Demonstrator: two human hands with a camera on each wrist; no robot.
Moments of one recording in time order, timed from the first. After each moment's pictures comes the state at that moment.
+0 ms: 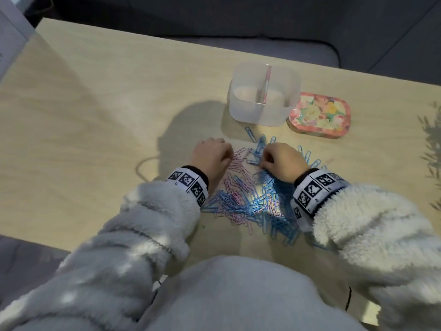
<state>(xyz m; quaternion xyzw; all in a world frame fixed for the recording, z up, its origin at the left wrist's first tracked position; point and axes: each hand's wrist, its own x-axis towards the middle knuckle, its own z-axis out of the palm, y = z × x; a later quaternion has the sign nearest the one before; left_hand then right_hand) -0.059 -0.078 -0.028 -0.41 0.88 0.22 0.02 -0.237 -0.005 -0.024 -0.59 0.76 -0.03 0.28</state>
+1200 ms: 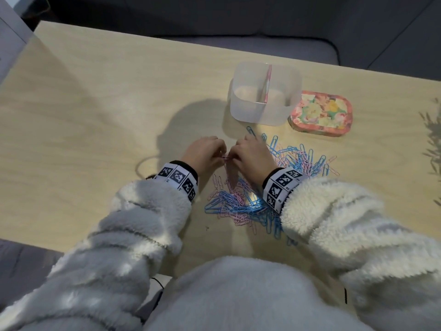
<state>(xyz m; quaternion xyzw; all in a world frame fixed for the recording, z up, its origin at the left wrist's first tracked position) -0.042 -0.100 -0.030 -0.38 0.89 0.26 0.03 -0.178 -0.035 -0.032 -0.72 0.68 0.01 0.13</state>
